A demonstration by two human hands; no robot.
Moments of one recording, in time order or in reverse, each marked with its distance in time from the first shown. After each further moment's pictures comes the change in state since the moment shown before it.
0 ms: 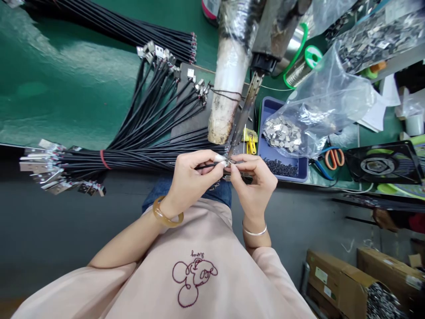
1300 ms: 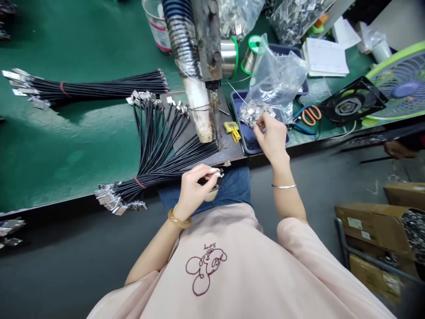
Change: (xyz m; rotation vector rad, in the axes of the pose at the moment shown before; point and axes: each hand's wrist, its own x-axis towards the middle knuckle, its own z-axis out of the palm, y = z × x) left_hand -0.025 -0.011 -0.039 0.164 -0.338 0.165; right_hand 0.050 0.053 -0.066 -0.777 0.008 0.171
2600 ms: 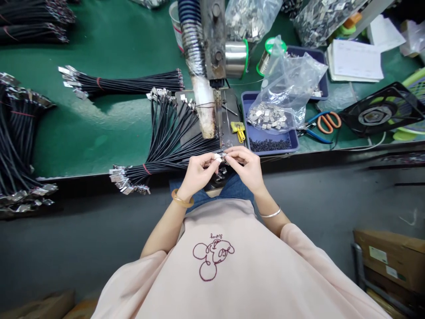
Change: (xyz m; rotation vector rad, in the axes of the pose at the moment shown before) left_hand 0.024 0.010 0.010 -0.143 -0.033 -0.166; right_hand -0.075 -0.067 0.016 1.020 -0.176 0.019
